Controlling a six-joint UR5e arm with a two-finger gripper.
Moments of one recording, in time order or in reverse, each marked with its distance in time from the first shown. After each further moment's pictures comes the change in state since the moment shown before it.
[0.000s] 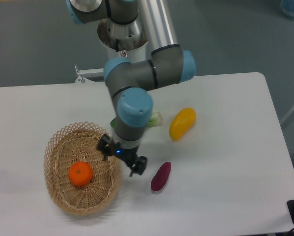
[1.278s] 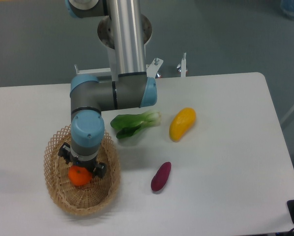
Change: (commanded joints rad) arm -0.117 -0.100 0.011 0.017 0.015 -0.204
